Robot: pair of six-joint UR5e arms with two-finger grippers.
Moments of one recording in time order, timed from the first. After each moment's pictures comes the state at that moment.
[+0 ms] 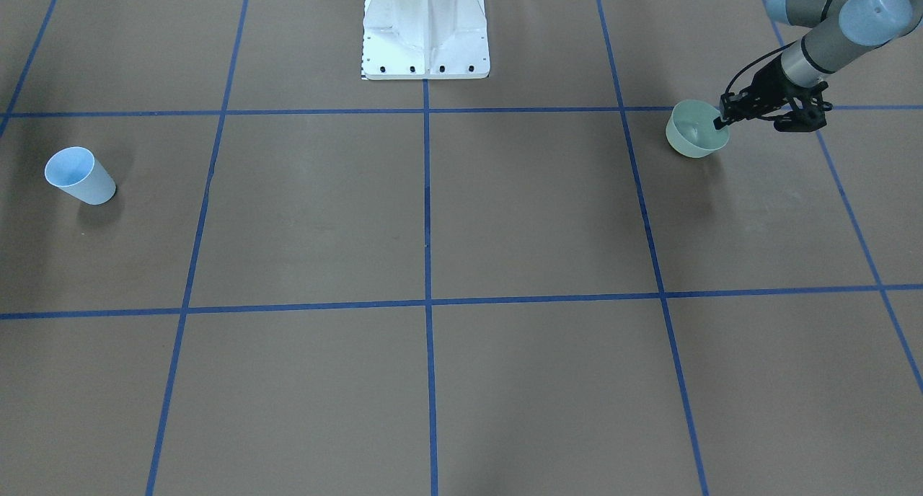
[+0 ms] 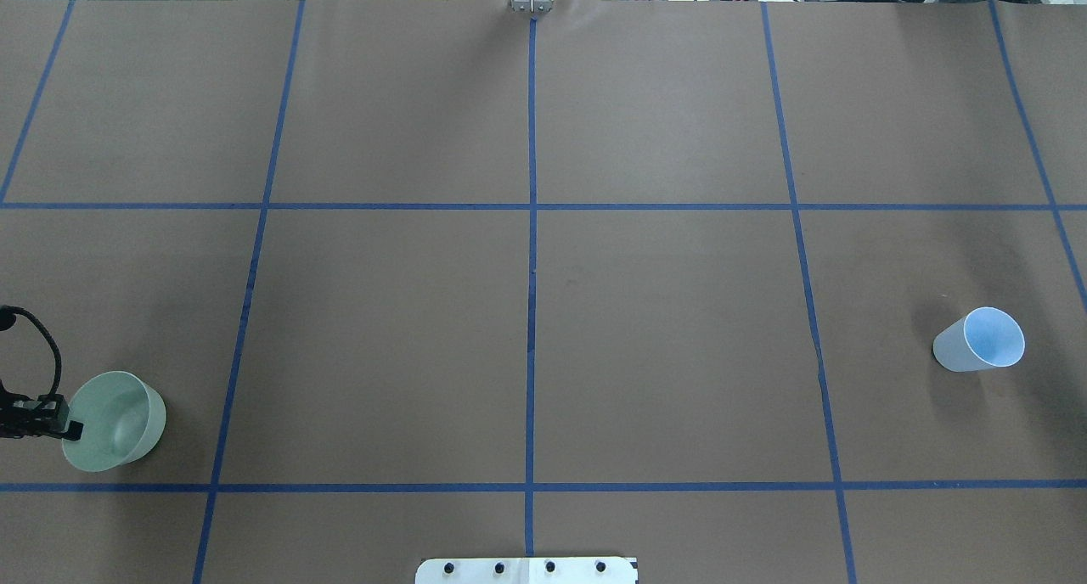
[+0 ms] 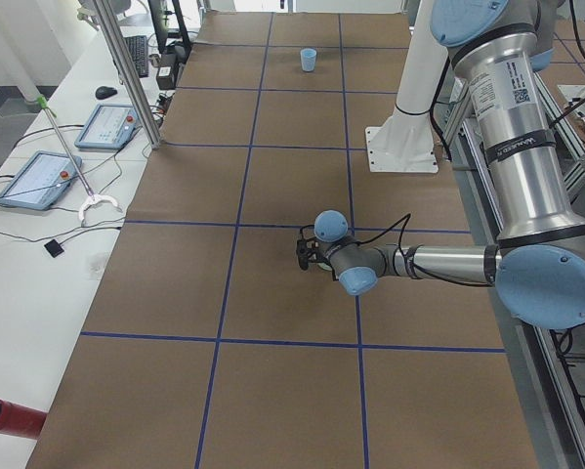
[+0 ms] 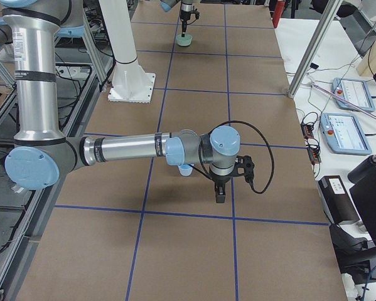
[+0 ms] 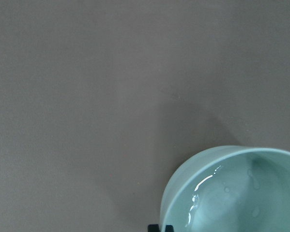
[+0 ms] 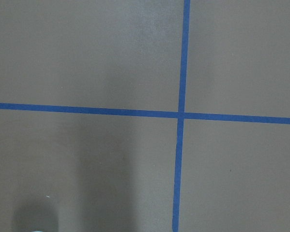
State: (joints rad) left arm -0.74 -1.23 -1.76 -2.53 -2.28 -1.20; right arm 1.53 -1.58 1.71 -1.58 2.36 0.07
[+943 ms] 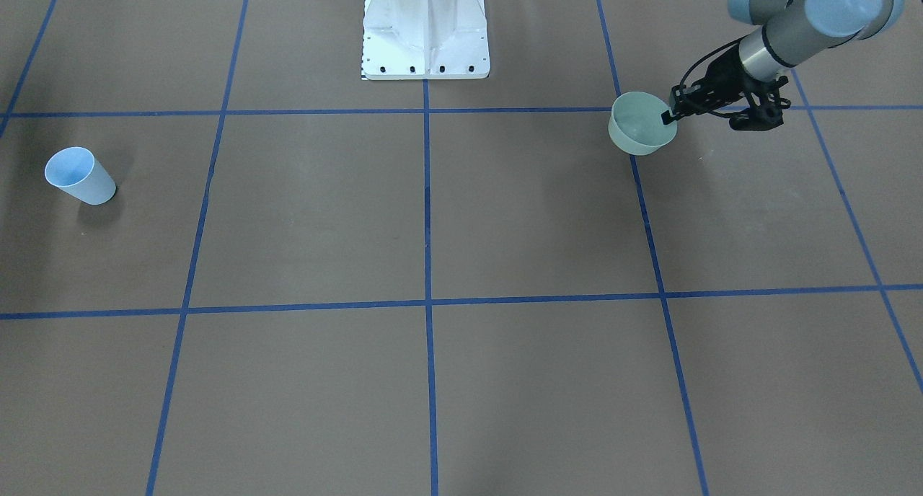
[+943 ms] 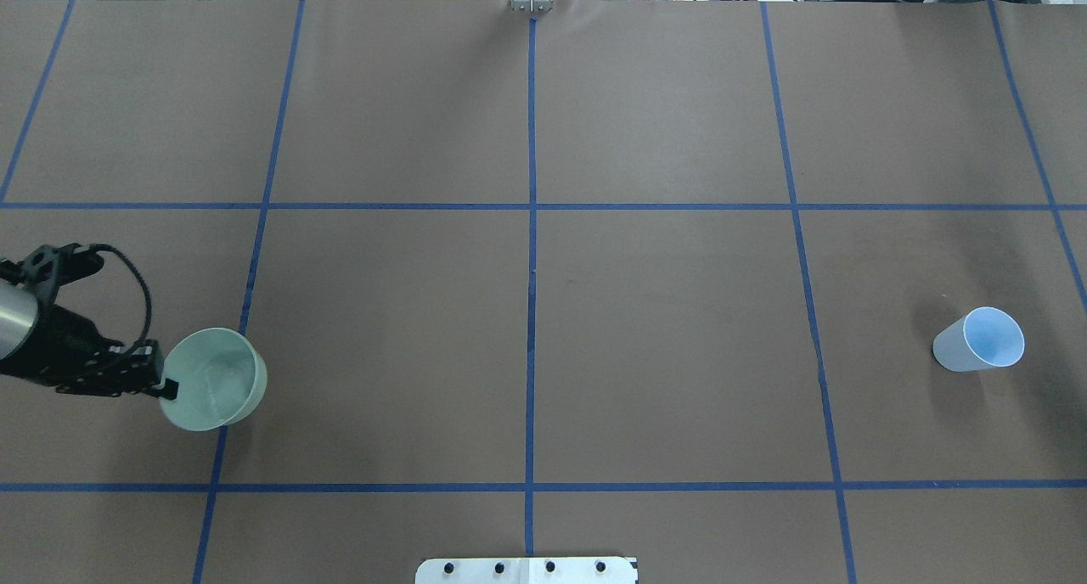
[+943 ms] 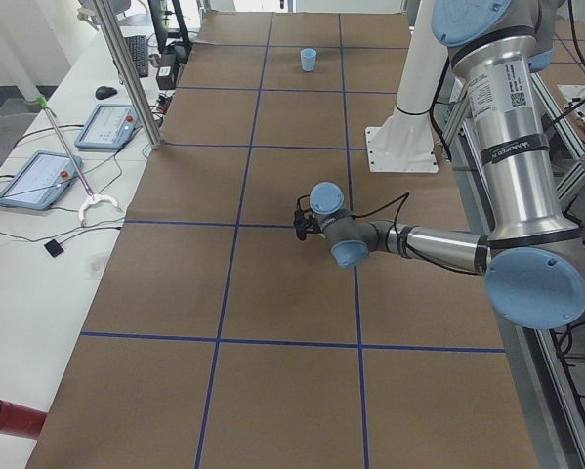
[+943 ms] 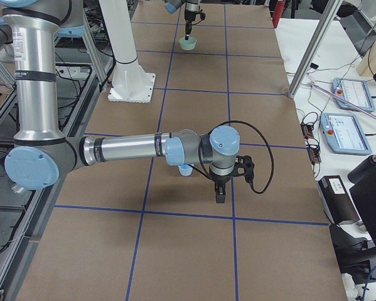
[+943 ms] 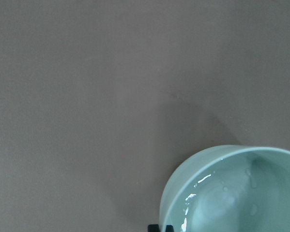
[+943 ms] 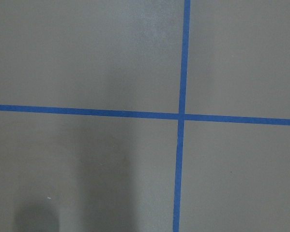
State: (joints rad) left arm -0.75 -1.49 -1.94 -2.19 -2.35 -1.34; right arm 1.53 -1.58 1.71 -1.57 2.35 0.08
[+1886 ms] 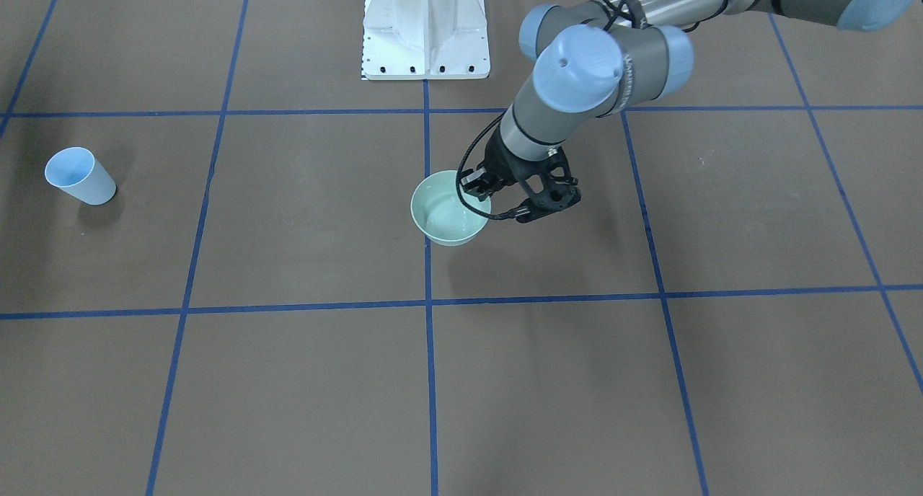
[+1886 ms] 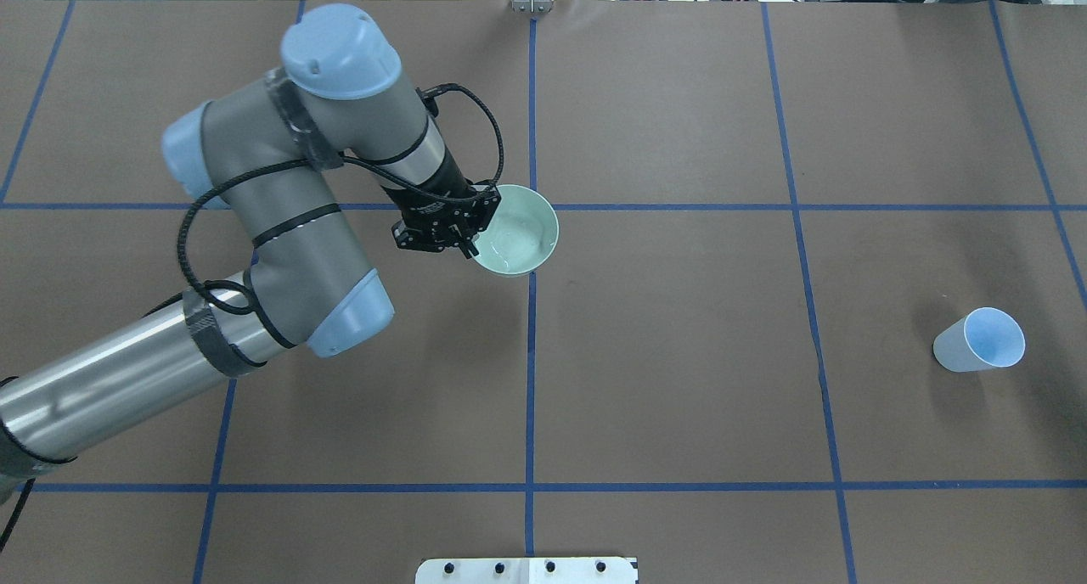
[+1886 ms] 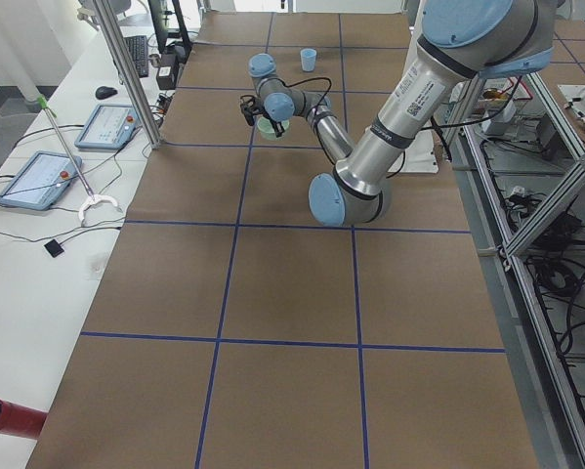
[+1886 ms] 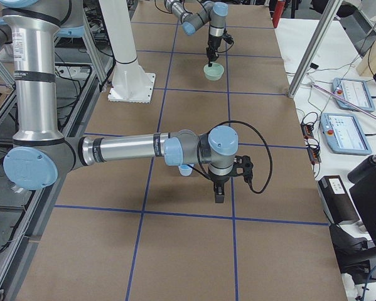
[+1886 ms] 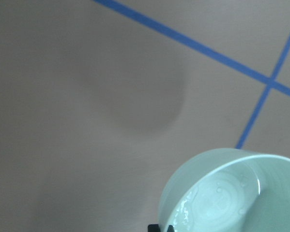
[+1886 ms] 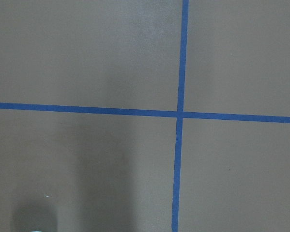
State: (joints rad) left arm -0.68 -2.35 -1.52 -1.70 -2.19 -1.55; right arm 1.53 -1.59 1.72 -1.57 2.36 0.08
